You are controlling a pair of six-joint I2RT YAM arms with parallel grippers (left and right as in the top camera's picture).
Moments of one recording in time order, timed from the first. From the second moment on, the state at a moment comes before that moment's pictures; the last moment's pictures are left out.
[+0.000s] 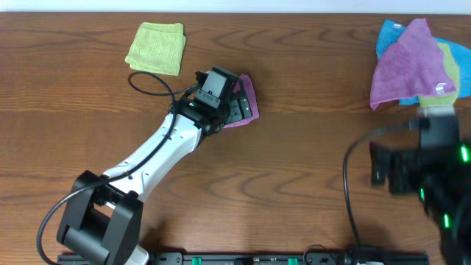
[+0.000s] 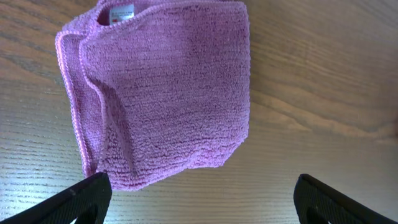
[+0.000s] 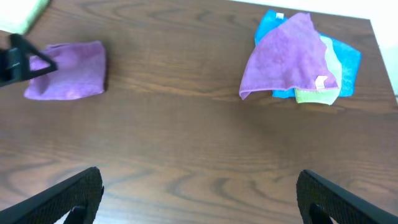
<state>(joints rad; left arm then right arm) -0.53 1.71 1.20 -0.48 0.02 -0.77 -0.06 0.81 1.42 -1.31 -0.05 -0.12</state>
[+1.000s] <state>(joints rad) -0.53 1.71 1.20 -0.49 0.07 -0.74 -0.06 0.30 0.63 -1.09 -0.02 0.21</state>
